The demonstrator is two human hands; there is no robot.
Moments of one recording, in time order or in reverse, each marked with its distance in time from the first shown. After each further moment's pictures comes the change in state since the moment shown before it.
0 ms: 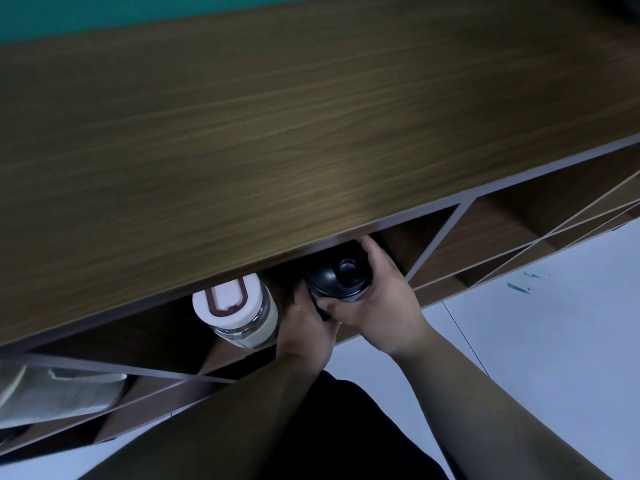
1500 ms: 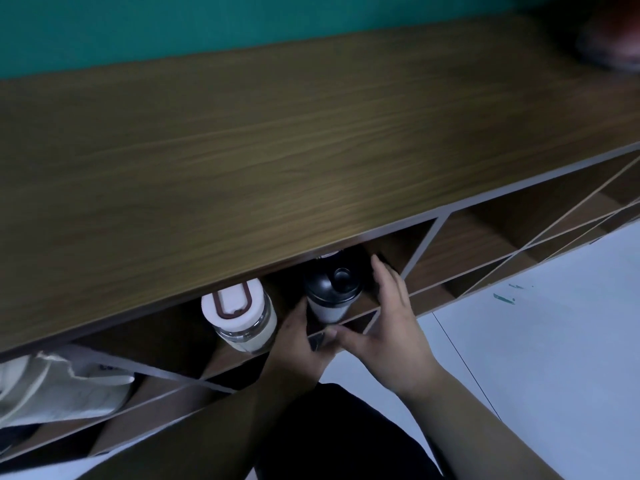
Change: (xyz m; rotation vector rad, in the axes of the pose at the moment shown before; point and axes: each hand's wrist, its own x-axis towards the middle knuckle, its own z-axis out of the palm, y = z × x) left_hand -0.021 -0.012 -0.029 -0.059 -0.233 0.123; right_hand -0.051 -0.017 -0.018 -0.117 0.010 0.055
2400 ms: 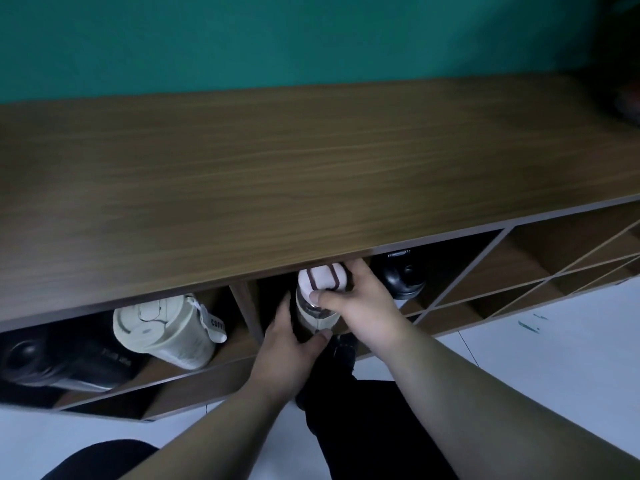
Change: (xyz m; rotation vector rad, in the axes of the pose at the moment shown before) left_hand -0.070 -0.011 -0.111 -0.169 0.147 -0.213; right_hand 0.003 -0.130 0.072 0.267 -0.182 0.212
